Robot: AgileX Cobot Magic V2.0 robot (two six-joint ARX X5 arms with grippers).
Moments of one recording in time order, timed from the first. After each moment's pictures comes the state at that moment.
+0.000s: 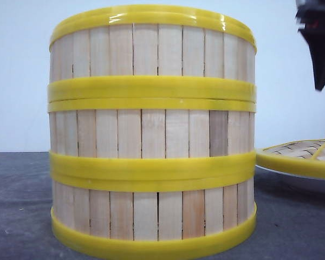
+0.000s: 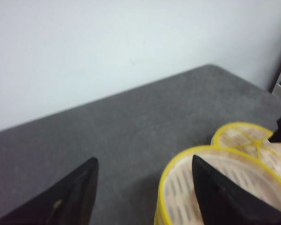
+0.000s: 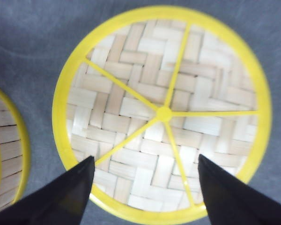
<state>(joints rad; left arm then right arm) -0.39 0.89 1.51 -0.90 0.15 0.06 0.17 1.33 1.18 -0.97 -0.04 0.11</state>
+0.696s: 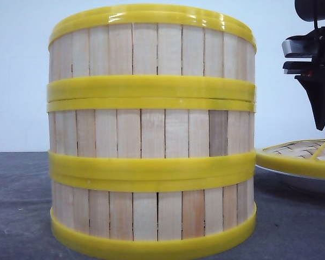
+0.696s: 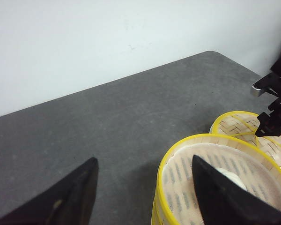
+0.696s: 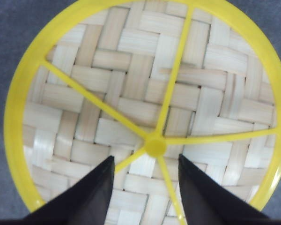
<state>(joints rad) -0.40 0.88 1.51 -0.94 0.15 0.06 0.15 1.50 1.18 -0.90 0.00 0.10</state>
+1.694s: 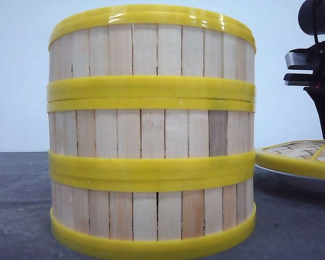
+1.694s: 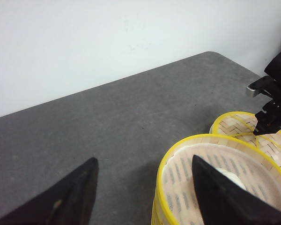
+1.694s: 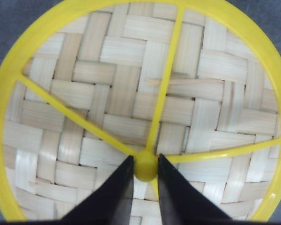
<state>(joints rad) -0.40 0.88 1.51 -0.94 0.15 0.06 0.10 1.56 1.19 -0.86 -0.03 0.10</state>
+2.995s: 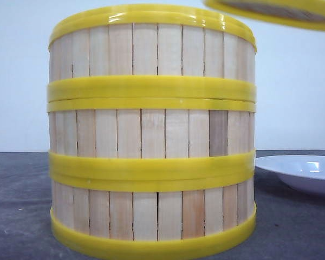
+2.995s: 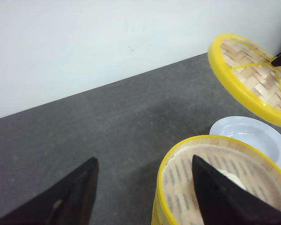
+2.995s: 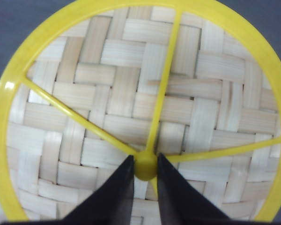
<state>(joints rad) -0.40 0.88 1.51 -0.93 0.15 0.06 0.35 1.44 1.89 -1.25 -0.16 0.03</state>
